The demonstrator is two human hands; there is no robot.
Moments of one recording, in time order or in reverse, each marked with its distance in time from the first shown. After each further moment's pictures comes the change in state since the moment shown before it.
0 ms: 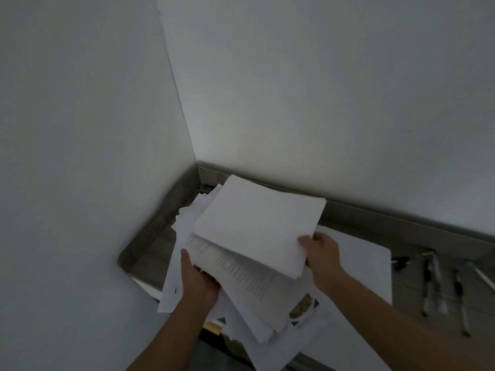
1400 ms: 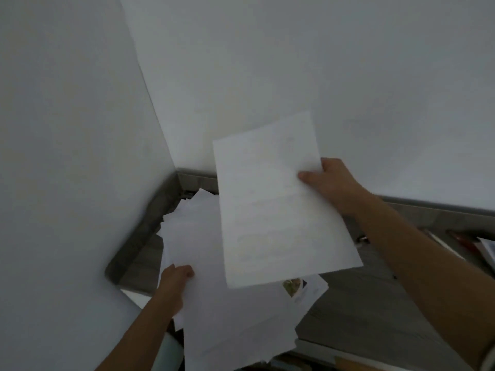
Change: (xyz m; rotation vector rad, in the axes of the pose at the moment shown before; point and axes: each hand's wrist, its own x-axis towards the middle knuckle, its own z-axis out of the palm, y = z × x) left_hand 0.008 0.035 -0.026 0.870 0.155 0.023; right_hand -0.026 -0.135 -0.050 -0.318 -0.141 -0.470
